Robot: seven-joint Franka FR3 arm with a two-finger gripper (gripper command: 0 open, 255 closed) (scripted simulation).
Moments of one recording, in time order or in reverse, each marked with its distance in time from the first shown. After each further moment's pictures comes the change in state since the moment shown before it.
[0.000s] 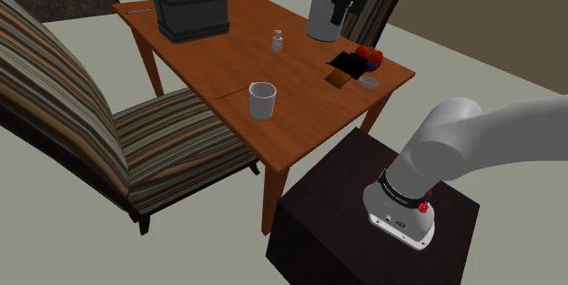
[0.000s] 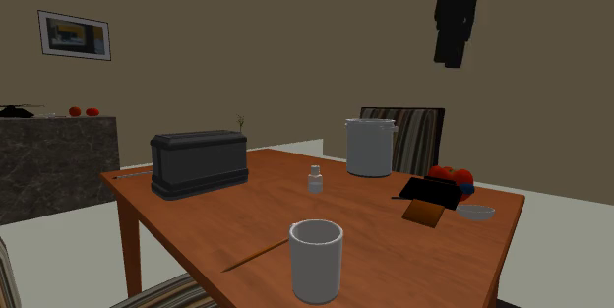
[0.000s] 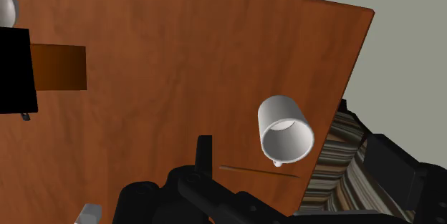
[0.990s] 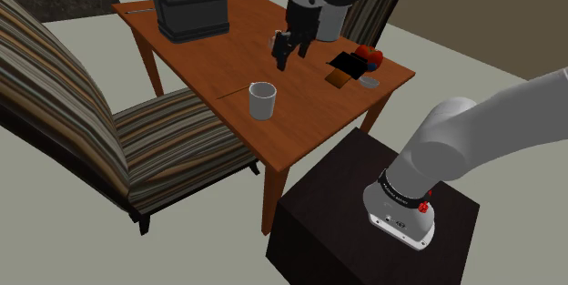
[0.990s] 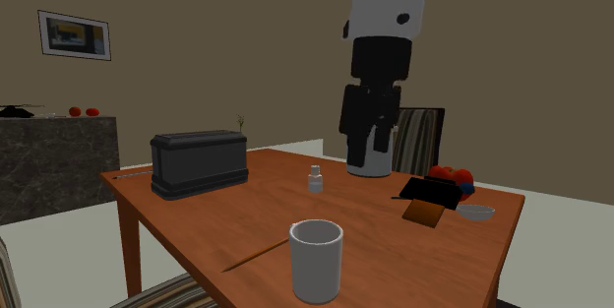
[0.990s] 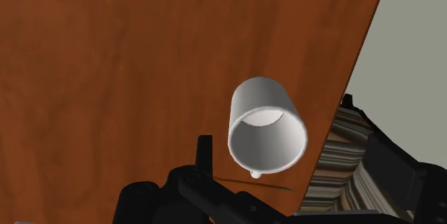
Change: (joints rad) arm 0.017 0.249 0.137 -0.165 0.035 0.410 0.139
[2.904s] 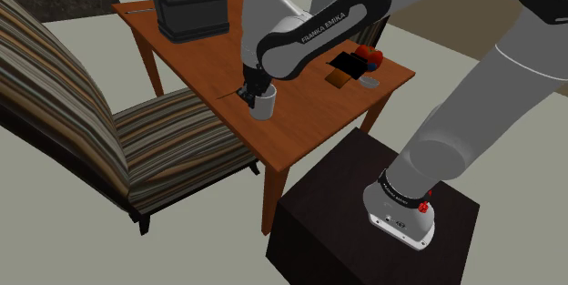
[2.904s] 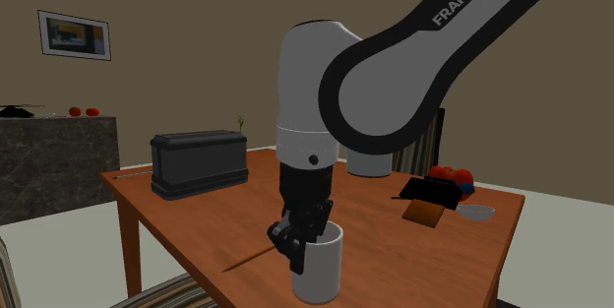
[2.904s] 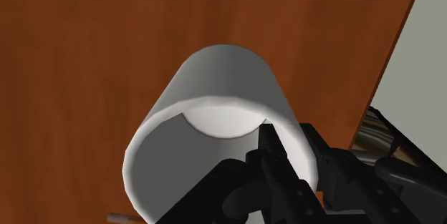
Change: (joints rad) arm -0.032 0.486 0.124 0.016 -0.143 0.450 0.212
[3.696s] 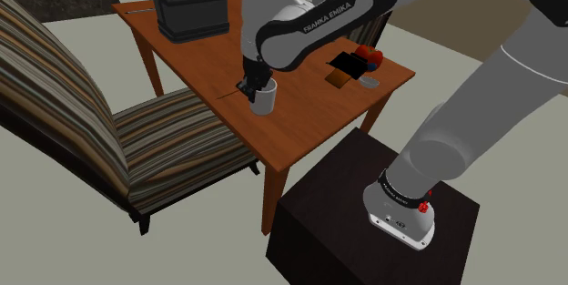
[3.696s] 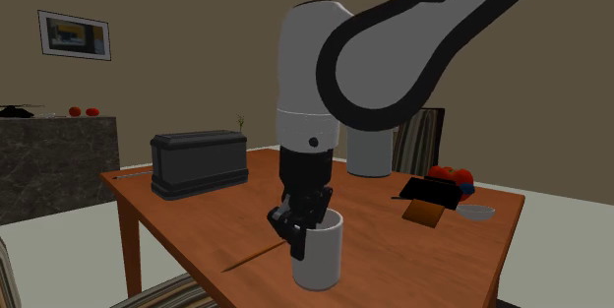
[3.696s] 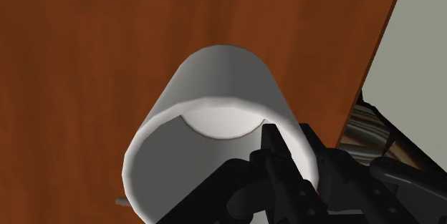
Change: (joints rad) arm 0.003 -0.038 -0.003 0.022 0.024 -0.057 -0.021
